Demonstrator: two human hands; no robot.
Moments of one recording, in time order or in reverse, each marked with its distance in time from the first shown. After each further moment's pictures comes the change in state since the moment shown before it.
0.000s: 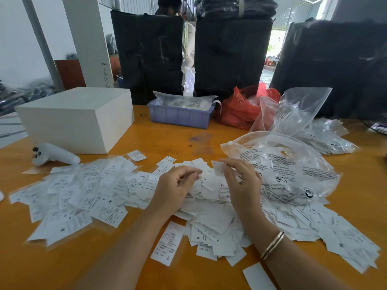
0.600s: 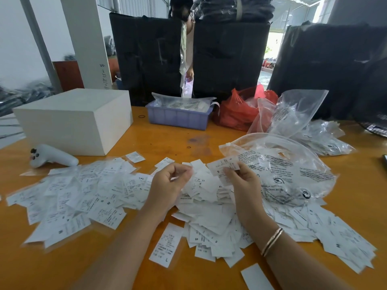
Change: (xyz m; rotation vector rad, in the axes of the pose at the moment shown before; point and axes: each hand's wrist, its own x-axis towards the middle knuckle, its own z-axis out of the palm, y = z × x) left_hand 0.003 0.000 -0.001 -0.181 0.108 -0.185; right_hand 0.006 0.012 -0.005 0.596 -0.125 0.411
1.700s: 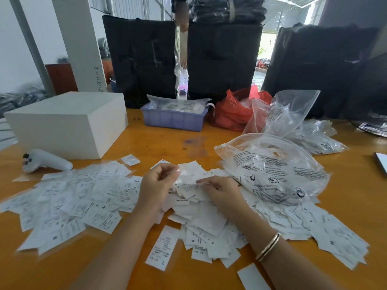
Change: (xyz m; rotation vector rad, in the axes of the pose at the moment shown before) left_hand 0.006 -0.006 -0.009 -0.080 0.121 -0.105; right_hand 0.003 0.008 0.007 -0.716 -0.322 -0.006
